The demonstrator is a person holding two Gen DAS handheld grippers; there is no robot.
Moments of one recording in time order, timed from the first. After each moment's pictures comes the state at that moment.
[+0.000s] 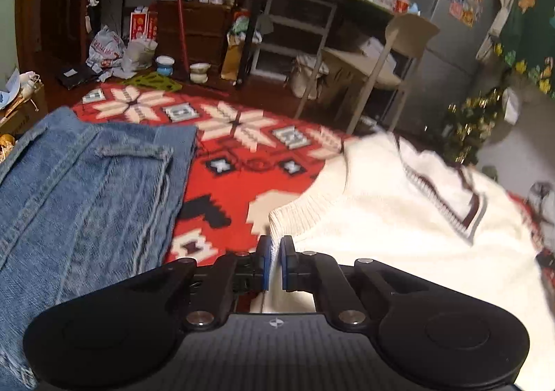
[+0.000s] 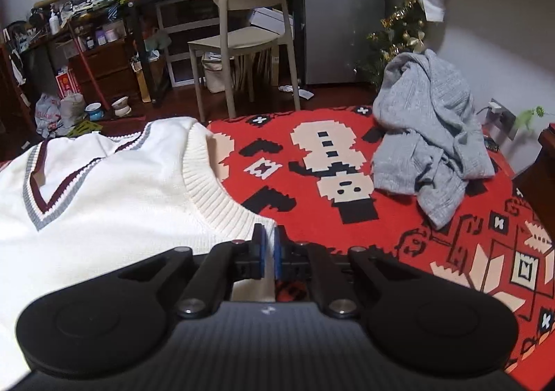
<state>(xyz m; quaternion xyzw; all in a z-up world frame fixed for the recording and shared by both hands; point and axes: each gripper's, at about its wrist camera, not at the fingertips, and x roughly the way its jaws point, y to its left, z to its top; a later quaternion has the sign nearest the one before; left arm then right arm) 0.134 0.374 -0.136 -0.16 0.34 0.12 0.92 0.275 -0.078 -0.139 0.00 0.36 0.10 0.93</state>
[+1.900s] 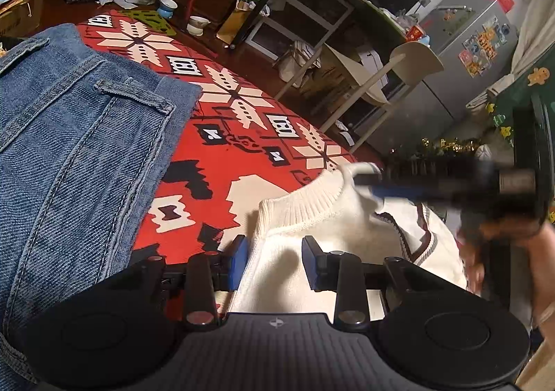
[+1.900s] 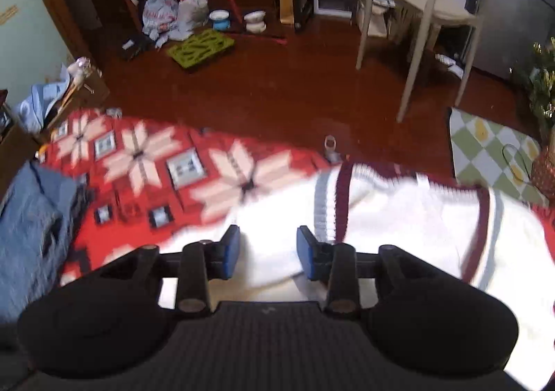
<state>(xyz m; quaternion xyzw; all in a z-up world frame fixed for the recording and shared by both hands) 0.127 0.404 -0.137 -0.34 0.34 0.07 0.87 0.343 0.282 -0.060 -0.12 0.47 0.31 0.82</state>
